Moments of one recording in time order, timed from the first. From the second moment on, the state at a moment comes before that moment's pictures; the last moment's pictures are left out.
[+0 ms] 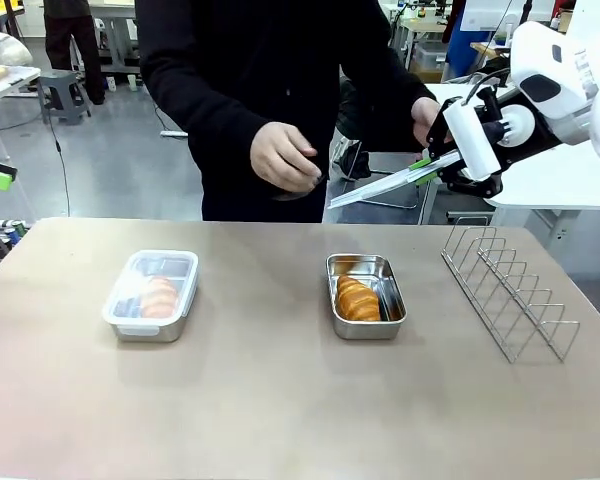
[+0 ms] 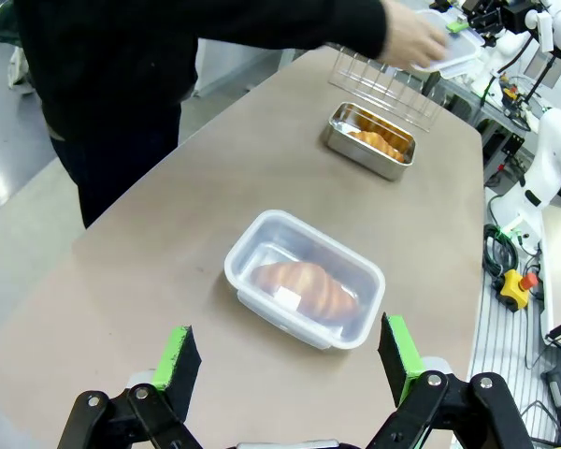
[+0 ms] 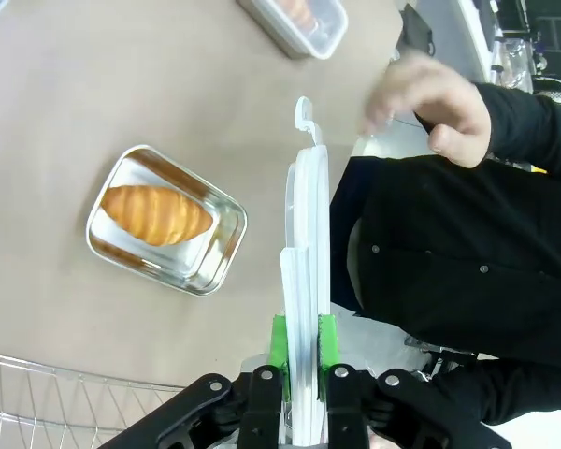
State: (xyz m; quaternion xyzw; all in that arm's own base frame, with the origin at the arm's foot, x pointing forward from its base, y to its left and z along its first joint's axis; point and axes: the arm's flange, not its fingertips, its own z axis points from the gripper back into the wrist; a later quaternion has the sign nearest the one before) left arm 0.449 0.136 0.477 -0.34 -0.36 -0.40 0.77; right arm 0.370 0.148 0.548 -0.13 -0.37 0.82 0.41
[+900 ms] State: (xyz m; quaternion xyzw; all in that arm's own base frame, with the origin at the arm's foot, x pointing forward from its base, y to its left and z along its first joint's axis) left arm 0.449 0.136 0.477 -0.34 -0.36 -0.40 0.77; right arm 0.370 0.145 0.548 -0.14 -0.37 0.82 0.41
